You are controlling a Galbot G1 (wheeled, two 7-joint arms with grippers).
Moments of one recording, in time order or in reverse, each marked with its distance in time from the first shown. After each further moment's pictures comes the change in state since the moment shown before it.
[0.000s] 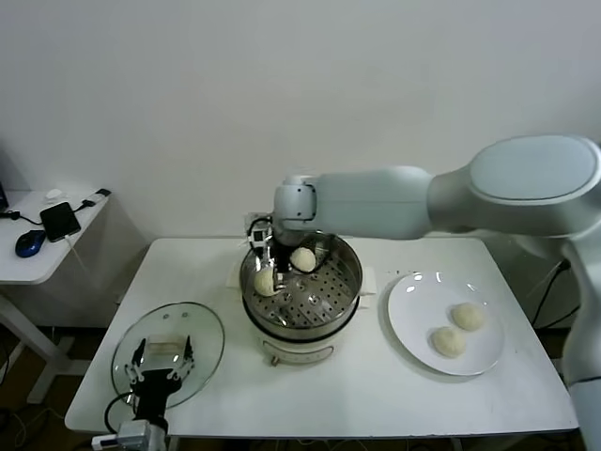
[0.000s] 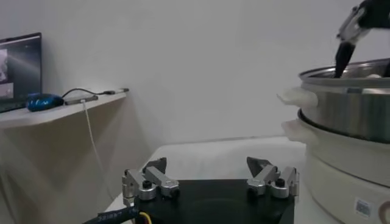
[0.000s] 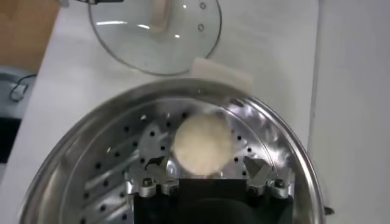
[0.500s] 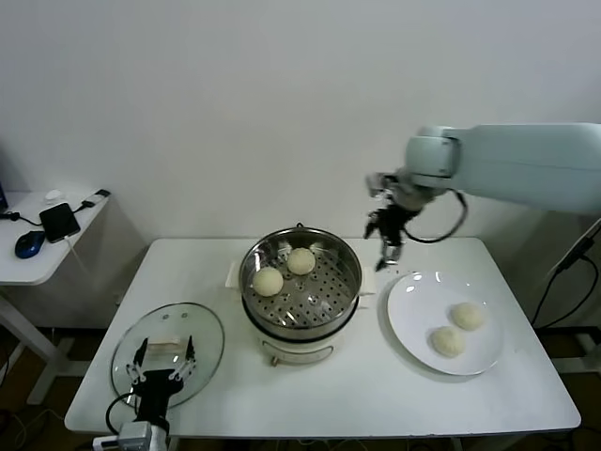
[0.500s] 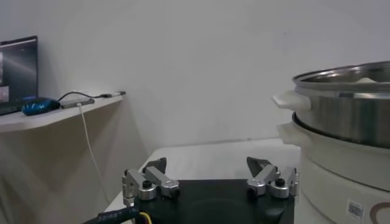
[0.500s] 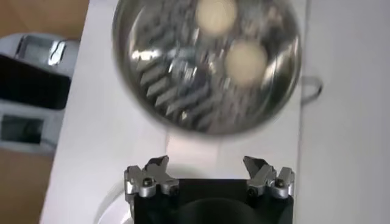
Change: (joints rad) left arm 0.008 -0.003 0.002 -0.007 0.003 -0.004 0.002; right arm 0.202 -0.497 -0.205 0.192 -0.195 0.162 -0.190
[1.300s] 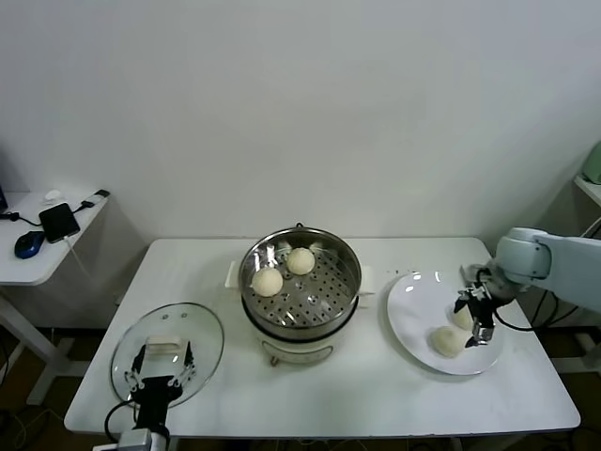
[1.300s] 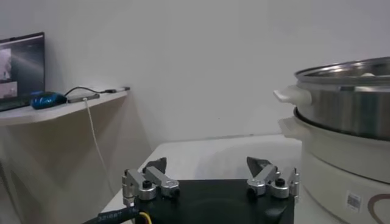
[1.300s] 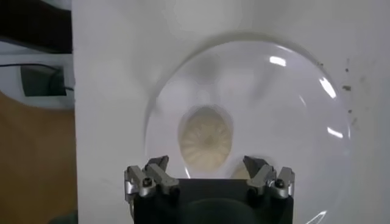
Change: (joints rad) left arm 0.022 -0.023 -0.004 0.001 0.014 -0.010 -0.008; right arm -0.444 -0.285 0.211 -0.063 -0.368 -0.025 0.063
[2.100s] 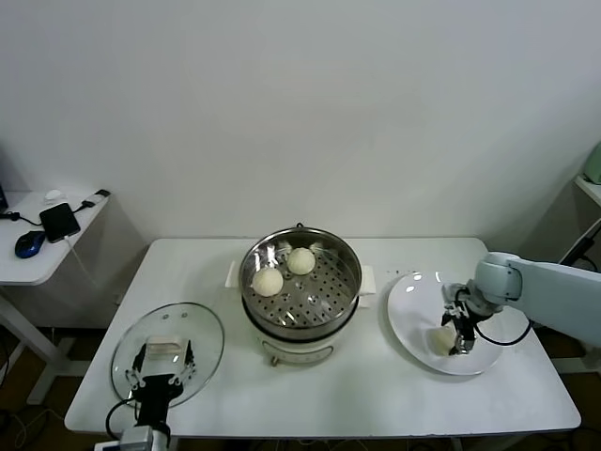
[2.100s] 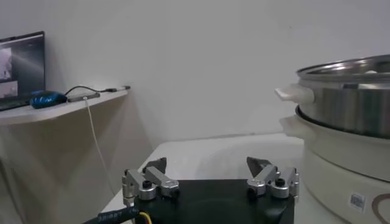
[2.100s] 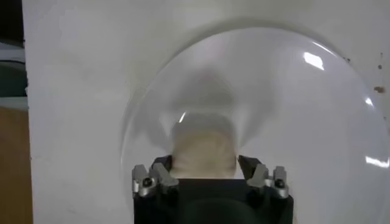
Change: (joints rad) left arm -0.013 -0.008 -0.003 0.005 0.009 0.010 0.004; right arm -0.217 0.050 0.184 -0.085 -0.076 -0.011 0.022
